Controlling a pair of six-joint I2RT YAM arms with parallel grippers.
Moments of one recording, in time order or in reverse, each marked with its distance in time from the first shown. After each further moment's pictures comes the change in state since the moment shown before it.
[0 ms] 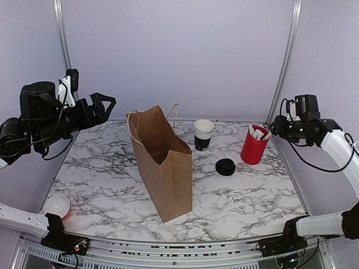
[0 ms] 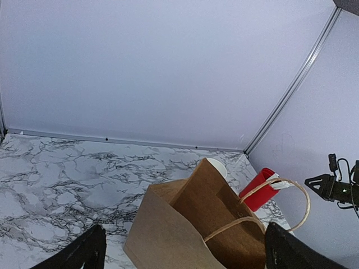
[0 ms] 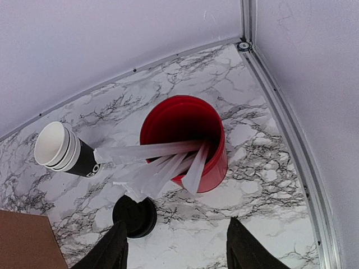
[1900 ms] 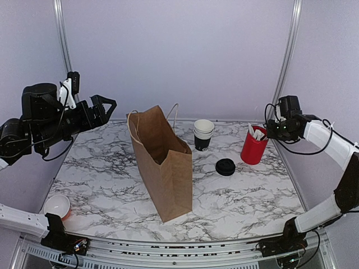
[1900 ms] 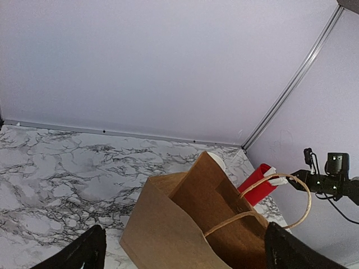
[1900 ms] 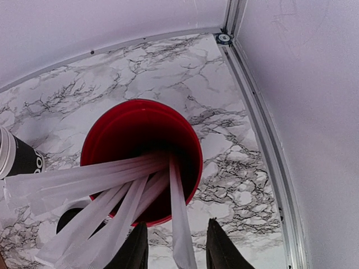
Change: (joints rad) left arm 0.014 -0.004 -0.013 -0.014 0.034 -0.034; right arm -0.005 0.253 0.032 0.109 0.140 -0.146
